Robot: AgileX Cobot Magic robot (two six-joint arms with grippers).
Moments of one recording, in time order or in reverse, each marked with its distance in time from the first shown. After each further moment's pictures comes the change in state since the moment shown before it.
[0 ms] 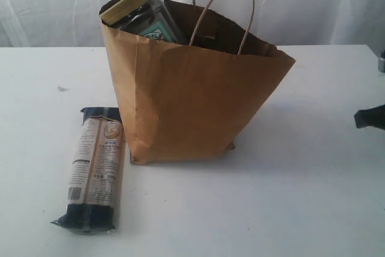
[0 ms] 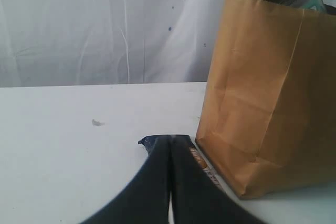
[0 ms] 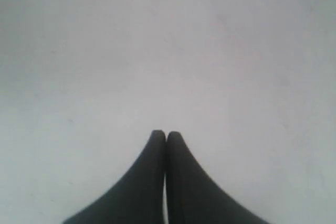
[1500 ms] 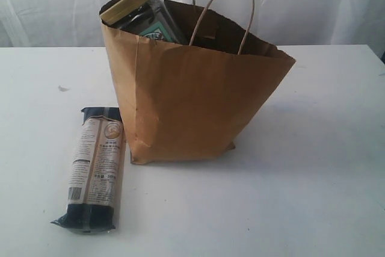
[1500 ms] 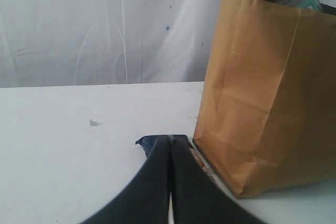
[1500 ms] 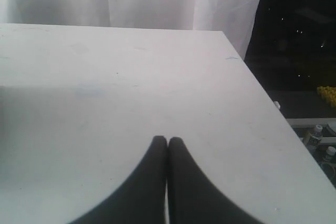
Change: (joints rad) left arm 0.000 0.000 0.000 0.000 -0.008 0.000; right arm 0.011 -0.980 0.856 0.317 -0.828 -0.288
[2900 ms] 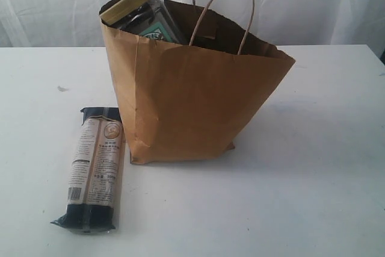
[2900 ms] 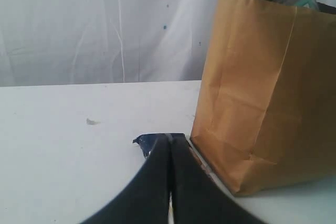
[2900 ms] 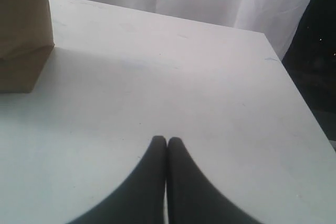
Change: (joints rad) left arm 0.002 0.000 0.001 0.000 -0.010 0.000; right arm 0.059 -0.455 0.022 -0.086 0.447 0.000
